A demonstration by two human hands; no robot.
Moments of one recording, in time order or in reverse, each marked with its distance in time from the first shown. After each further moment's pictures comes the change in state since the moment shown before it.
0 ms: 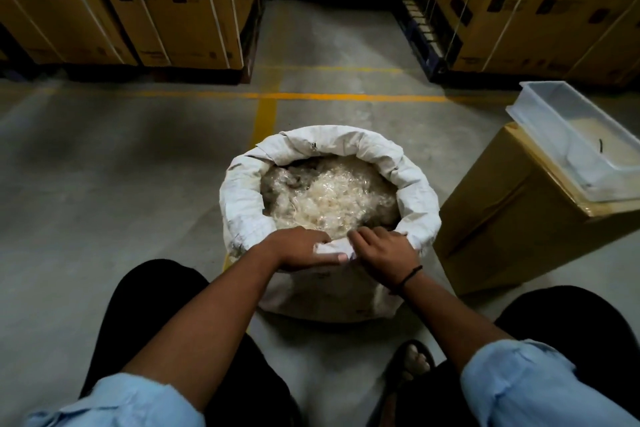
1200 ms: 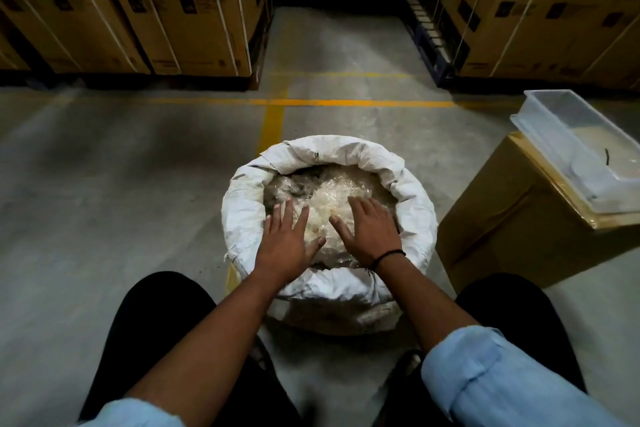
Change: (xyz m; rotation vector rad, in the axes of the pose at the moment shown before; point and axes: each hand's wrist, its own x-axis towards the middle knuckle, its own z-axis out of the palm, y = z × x) left_hand 0.002 -0.016 0.027 0.157 0.572 -0.223; right_hand 0.056 -0.002 -0.012 0.372 -0.067 0.442
